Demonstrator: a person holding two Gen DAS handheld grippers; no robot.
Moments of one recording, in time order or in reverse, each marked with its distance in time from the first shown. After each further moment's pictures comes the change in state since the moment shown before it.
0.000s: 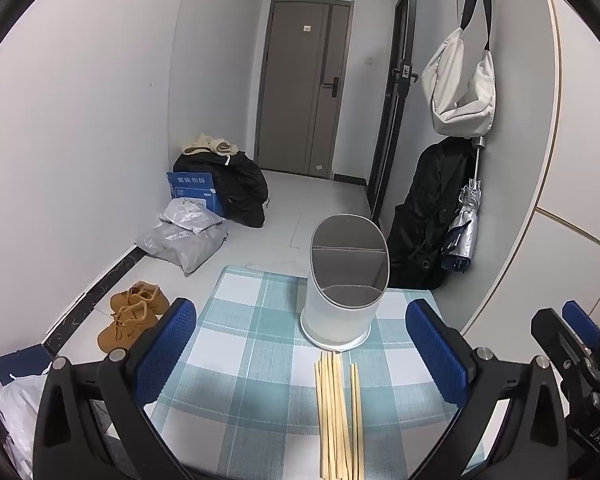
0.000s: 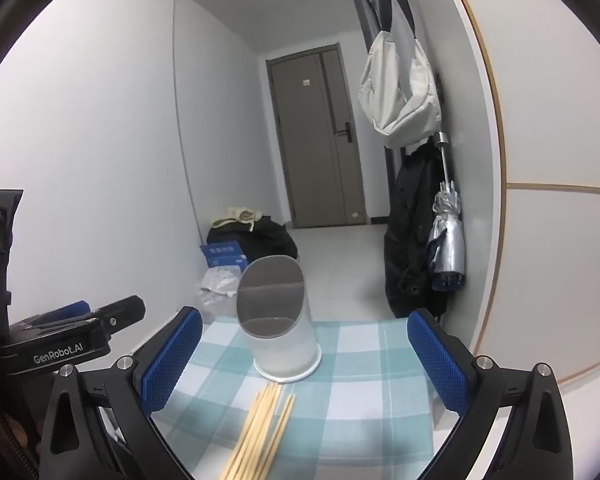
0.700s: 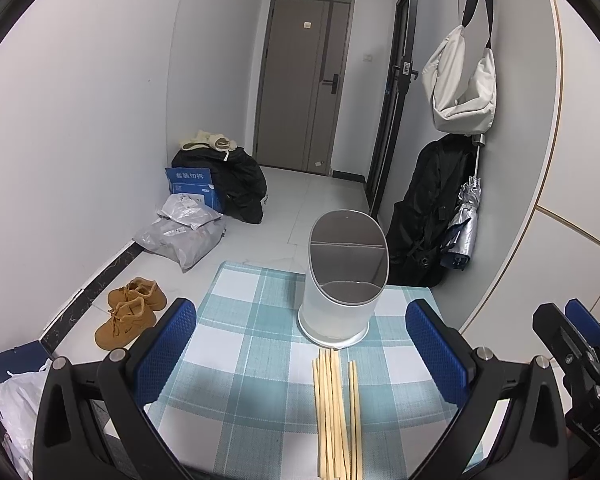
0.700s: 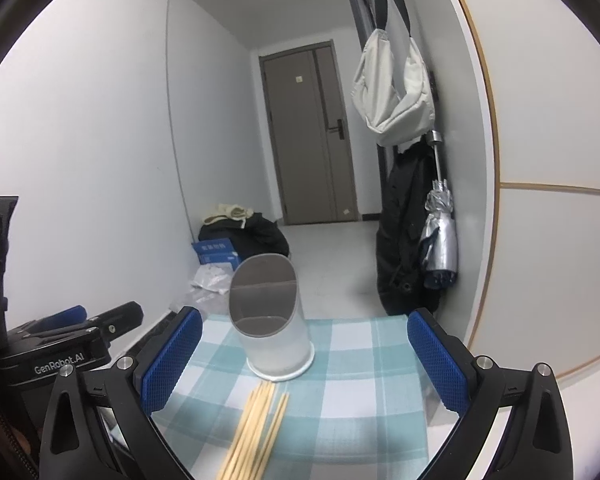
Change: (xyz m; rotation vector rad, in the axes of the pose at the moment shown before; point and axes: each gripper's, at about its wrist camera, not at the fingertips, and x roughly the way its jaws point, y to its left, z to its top) left arm 0.003 -0.002 -0.002 -0.011 -0.016 -0.014; right arm 0.000 0.002 0.001 -0.003 0.019 -0.036
